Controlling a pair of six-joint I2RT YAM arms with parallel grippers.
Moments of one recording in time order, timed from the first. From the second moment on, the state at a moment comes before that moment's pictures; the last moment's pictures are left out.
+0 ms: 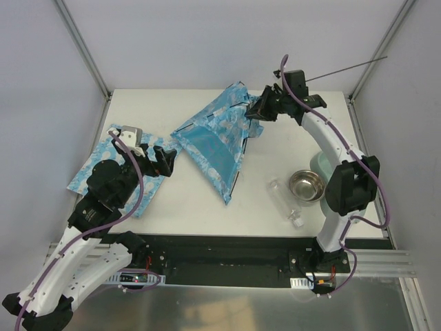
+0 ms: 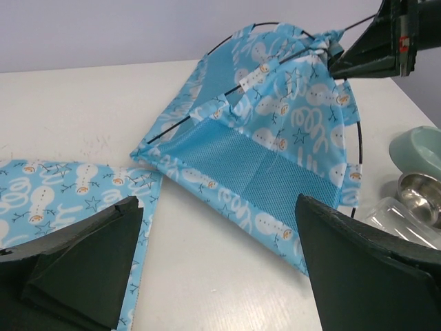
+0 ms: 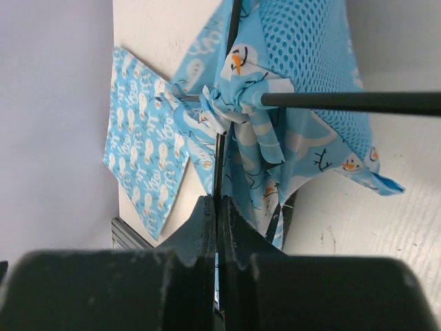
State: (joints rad) left arm -0.56 0.57 0.86 -0.36 -0.19 -0.18; right arm 0.32 1.83 1.71 -0.58 -0.48 0.64
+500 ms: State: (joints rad) left arm -0.56 0.60 0.86 -0.39 -0.19 -0.23; right arm 0.49 1.72 1.63 -0.55 -0.02 0.96
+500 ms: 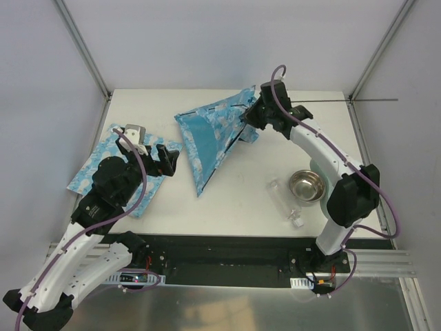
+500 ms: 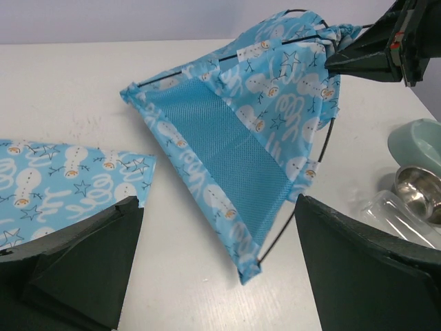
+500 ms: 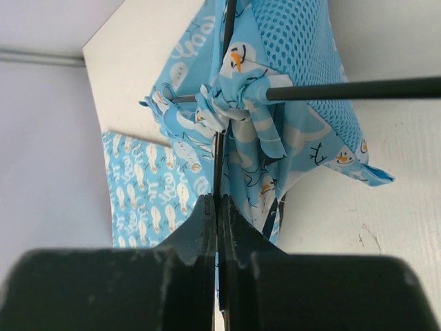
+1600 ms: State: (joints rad) left arm -0.56 0.88 0.76 -0.42 0.01 -0.36; right arm 0.70 1.63 1.39 -0.51 0.36 1.35
